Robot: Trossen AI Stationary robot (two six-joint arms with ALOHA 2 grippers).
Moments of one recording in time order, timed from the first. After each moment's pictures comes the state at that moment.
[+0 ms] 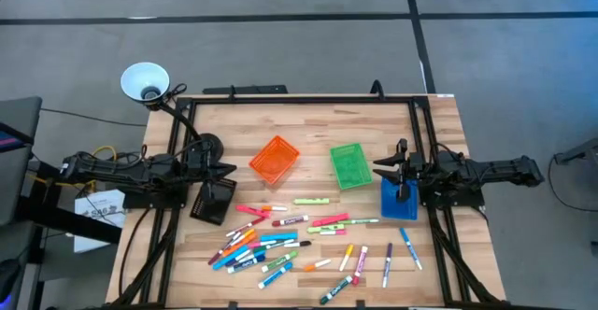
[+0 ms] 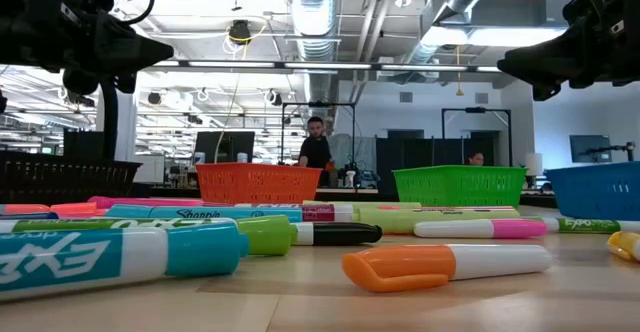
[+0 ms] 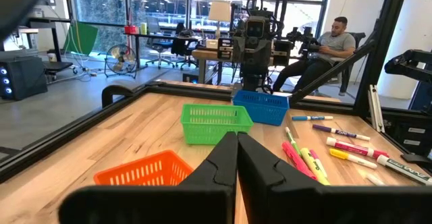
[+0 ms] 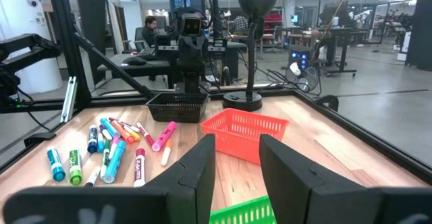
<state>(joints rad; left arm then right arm) -0.13 0.17 0.01 0.20 -0.26 -0.02 0.07 0.04 0.01 0.04 0.16 -0.02</state>
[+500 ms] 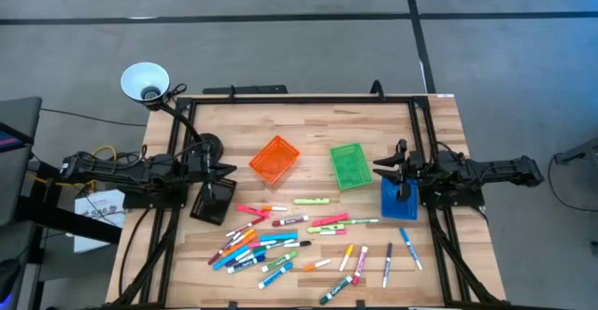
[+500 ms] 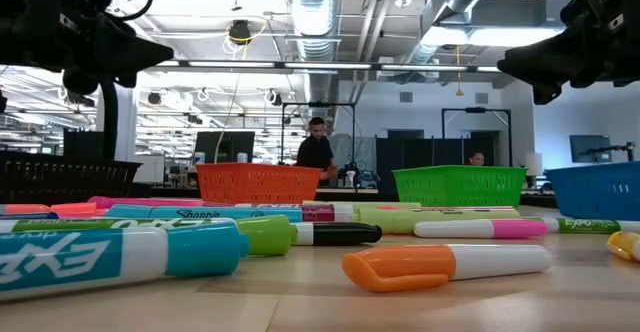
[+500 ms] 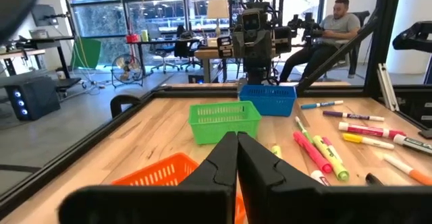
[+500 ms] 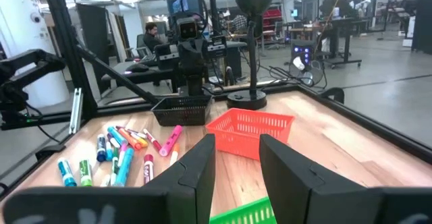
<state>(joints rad) -0.13 0.17 0.01 0.20 -0.26 0.10 0.07 0.04 0.01 0.04 0.16 0.06</state>
